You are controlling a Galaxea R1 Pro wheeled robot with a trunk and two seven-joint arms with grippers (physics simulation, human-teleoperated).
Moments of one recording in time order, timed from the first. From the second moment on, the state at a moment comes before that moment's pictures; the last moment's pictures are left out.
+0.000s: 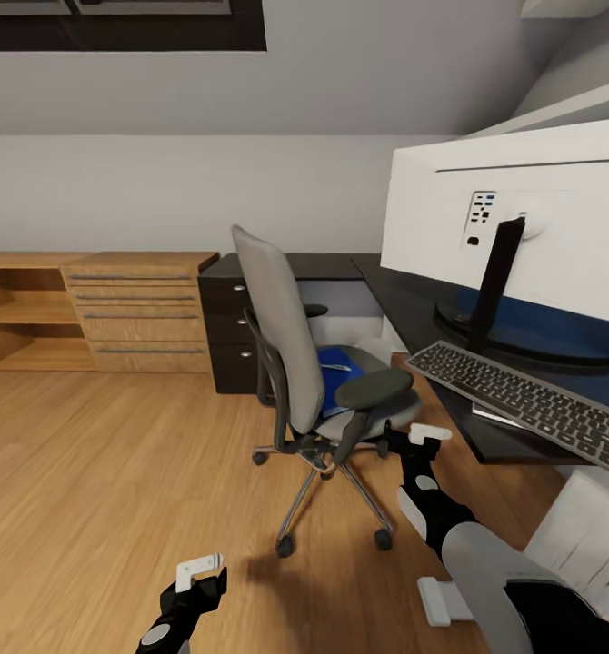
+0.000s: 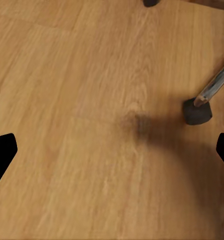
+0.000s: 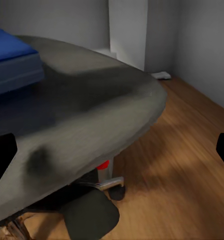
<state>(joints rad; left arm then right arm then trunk) -0.30 -0.06 -0.01 -0.61 0.17 -0.06 0.11 -0.83 0.05 -0.03 -0.28 -0.01 -0.42 -0.25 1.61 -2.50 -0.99</state>
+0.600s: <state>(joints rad) -0.30 -0.06 -0.01 -0.61 0.17 -0.06 0.11 -0.83 0.05 -0.03 -0.28 -0.01 -0.43 -0.25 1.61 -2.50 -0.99</state>
